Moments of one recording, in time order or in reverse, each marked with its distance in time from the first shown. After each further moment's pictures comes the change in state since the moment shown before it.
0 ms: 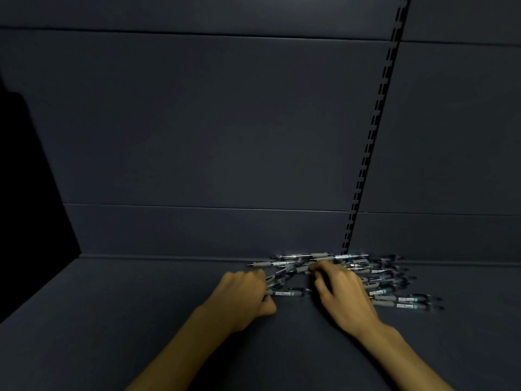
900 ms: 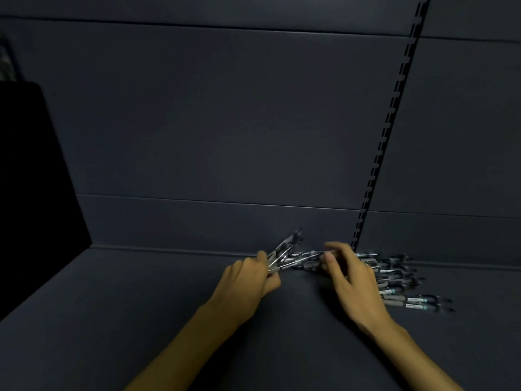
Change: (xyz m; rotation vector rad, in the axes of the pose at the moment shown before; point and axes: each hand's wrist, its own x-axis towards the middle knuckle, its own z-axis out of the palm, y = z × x) left_hand -0.004 -0.001 -0.006 -0.342 0.162 -0.181; right_hand -0.001 -0.013 -0.008 0.421 0.131 0.066
